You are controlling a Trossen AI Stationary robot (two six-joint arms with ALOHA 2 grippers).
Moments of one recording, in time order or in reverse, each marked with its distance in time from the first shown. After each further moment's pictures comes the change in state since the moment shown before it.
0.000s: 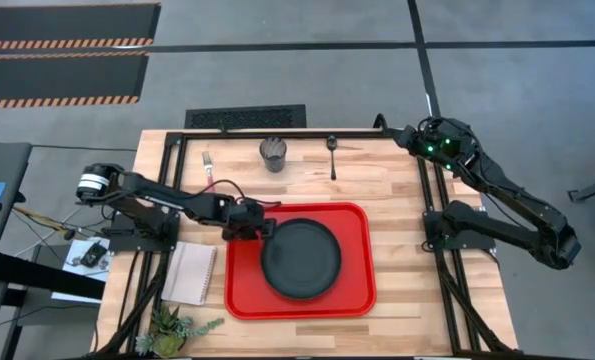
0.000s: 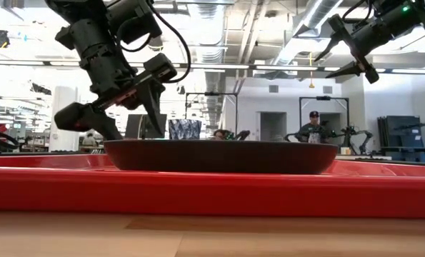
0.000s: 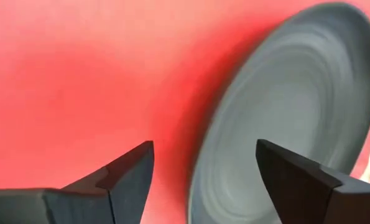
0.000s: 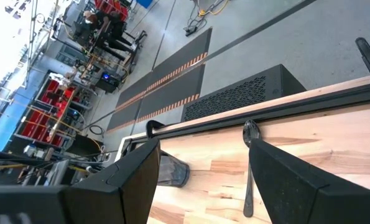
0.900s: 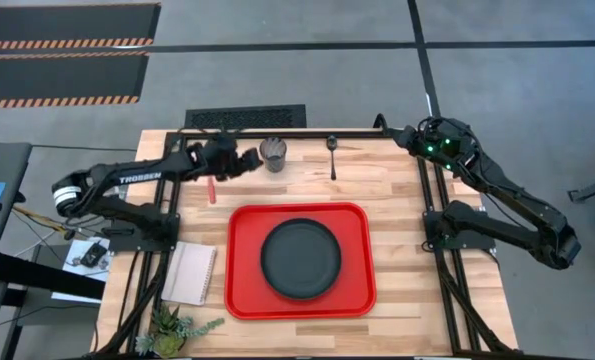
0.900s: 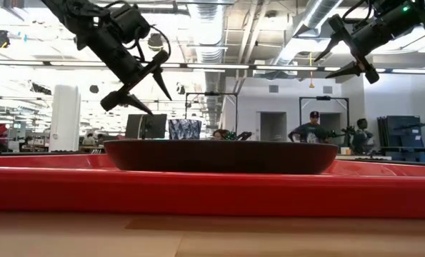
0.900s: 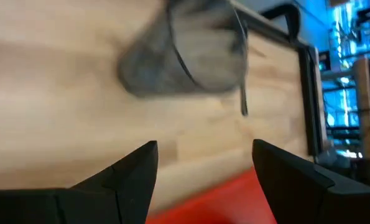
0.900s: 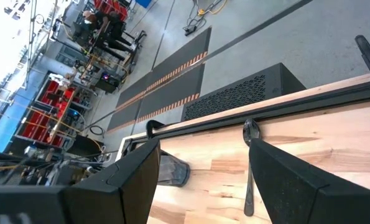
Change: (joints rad) left arm 0.564 -0.237 0.000 0.068 -0.042 0.388; right arm 0.000 0.000 0.000 -0.003 0.001 0.009
